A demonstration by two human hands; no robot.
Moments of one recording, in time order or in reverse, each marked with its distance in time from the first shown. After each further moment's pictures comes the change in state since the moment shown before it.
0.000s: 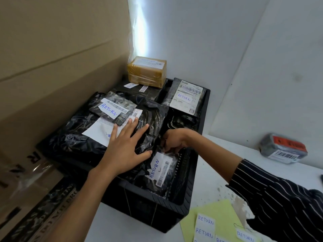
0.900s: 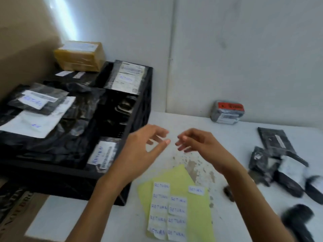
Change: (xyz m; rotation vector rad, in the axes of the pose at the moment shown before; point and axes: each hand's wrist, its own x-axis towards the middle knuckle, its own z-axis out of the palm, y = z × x) left_hand -0.040 0.205 0.011 -0.818 -0.010 0.249; right_hand -0.188 0.203 0.054 0.738 0.659 -0.303
